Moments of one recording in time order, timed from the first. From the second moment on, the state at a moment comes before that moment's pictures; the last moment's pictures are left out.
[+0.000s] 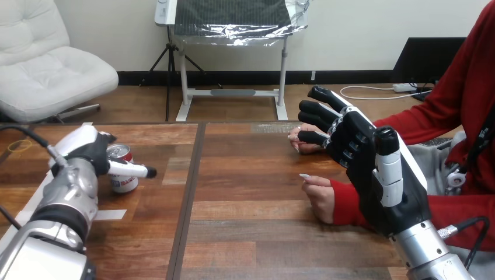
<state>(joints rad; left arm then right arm) -0.87 0.42 -0.31 1.34 0.53 0.09 0.03 0.03 -0.16 -0.04 0.02 0.31 -0.34 0.48</state>
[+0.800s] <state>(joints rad) -0.91 0.41 -0.33 1.34 0.52 0.14 -0.04 0.04 -0.16 -0.04 0.00 0.32 -0.34 0.49</state>
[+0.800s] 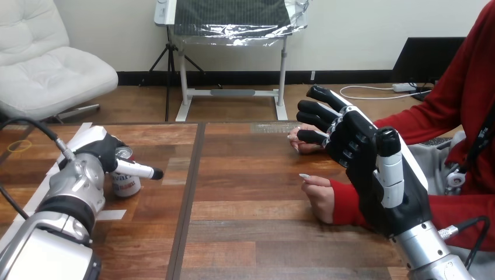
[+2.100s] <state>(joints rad) -0.91 0.41 -0.33 1.34 0.51 0.14 -0.05 0.04 -0.16 -0.04 0.00 0.31 -0.34 0.49</state>
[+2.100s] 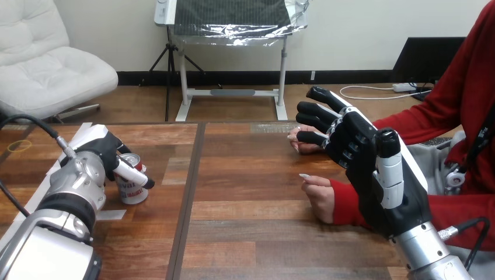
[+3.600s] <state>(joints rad) -0.93 0.42 -0.34 1.34 0.52 0.14 -0.15 0.04 -0.16 -0.04 0.00 0.31 -0.34 0.48</state>
